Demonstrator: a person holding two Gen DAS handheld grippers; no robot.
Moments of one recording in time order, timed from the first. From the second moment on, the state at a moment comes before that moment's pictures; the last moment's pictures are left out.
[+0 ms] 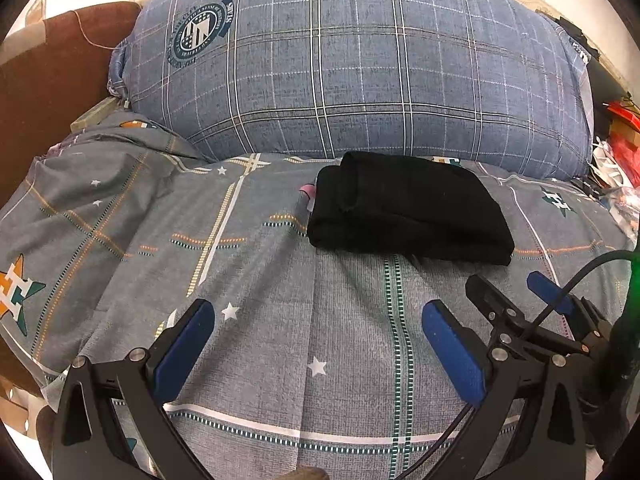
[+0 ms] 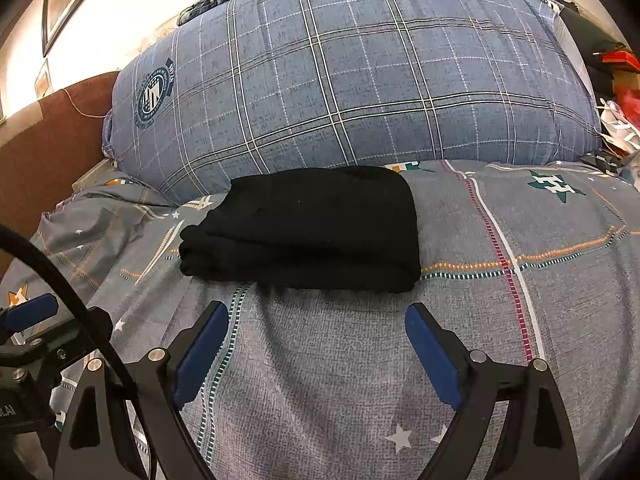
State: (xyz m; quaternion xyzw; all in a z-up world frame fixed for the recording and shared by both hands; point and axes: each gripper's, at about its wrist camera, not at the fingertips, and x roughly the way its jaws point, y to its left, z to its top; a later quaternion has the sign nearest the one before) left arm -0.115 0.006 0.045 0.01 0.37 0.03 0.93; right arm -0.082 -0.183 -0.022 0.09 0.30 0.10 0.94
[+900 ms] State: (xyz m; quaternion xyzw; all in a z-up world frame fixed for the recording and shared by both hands) left arm -0.101 0.013 0.027 -0.01 0.41 0.01 0.91; right arm -0.078 -0.182 -0.026 0.09 0.32 0.10 0.94
